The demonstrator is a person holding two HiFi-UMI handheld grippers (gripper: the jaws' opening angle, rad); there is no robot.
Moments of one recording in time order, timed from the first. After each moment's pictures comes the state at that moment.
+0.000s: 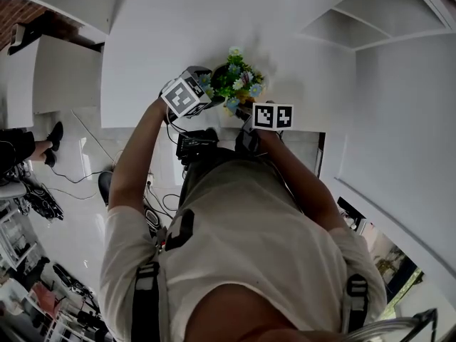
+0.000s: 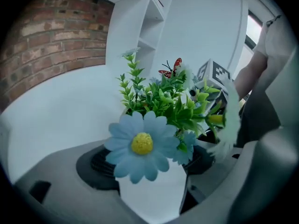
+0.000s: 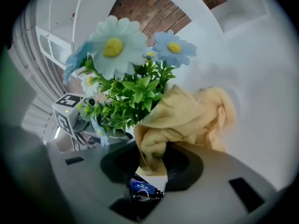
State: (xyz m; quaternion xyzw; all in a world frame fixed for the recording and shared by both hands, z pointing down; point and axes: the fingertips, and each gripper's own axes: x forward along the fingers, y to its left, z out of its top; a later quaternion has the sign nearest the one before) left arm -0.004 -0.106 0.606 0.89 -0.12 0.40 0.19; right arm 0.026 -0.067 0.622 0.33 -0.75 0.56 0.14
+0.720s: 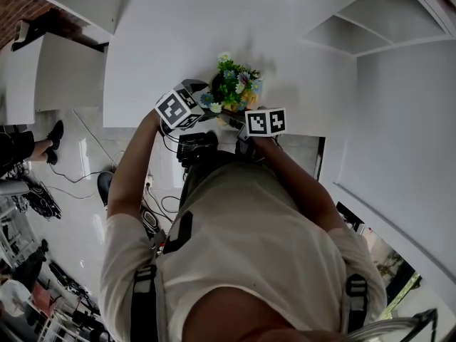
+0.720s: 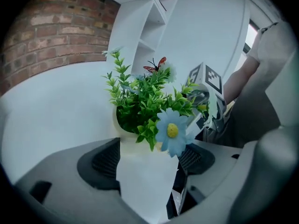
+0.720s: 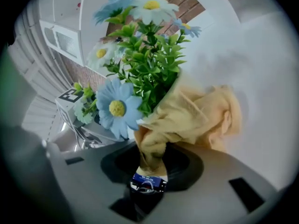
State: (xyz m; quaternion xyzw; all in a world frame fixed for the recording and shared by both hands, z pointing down) left arm -0.024 -0.073 0.604 0.89 -0.11 0.38 0.22; right arm -0.006 -0.044 0.623 0.27 -0.77 0.55 0.17
